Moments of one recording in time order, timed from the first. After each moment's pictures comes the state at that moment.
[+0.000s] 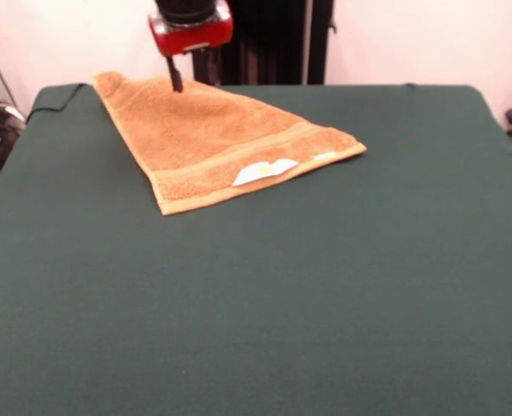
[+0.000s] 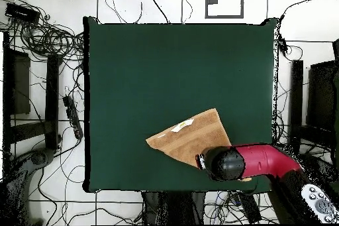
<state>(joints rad) -0.77 -0.71 0.44 2.00 -0.67 0.66 1.57</state>
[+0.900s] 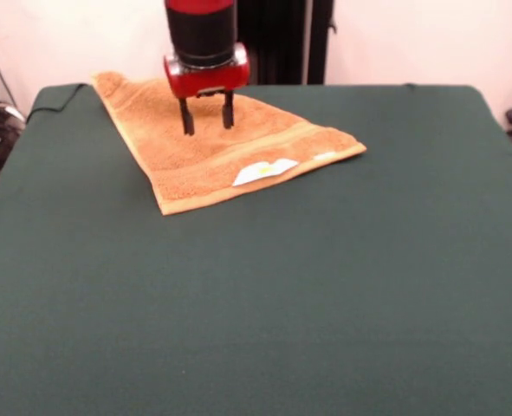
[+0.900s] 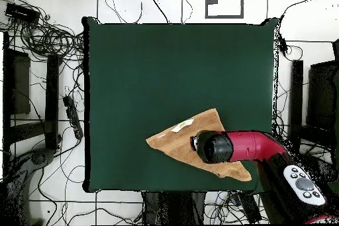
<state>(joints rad) -0.63 -0.59 0.28 1.83 -0.56 0.51 1.57</state>
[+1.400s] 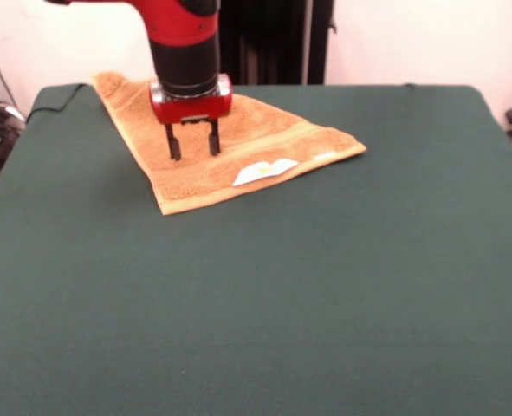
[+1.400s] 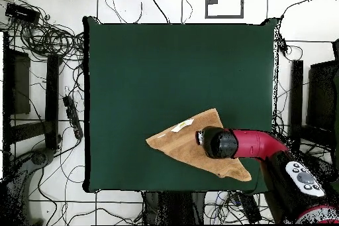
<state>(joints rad) -0.63 -0.51 0.24 1.78 -0.54 0.46 1.57</state>
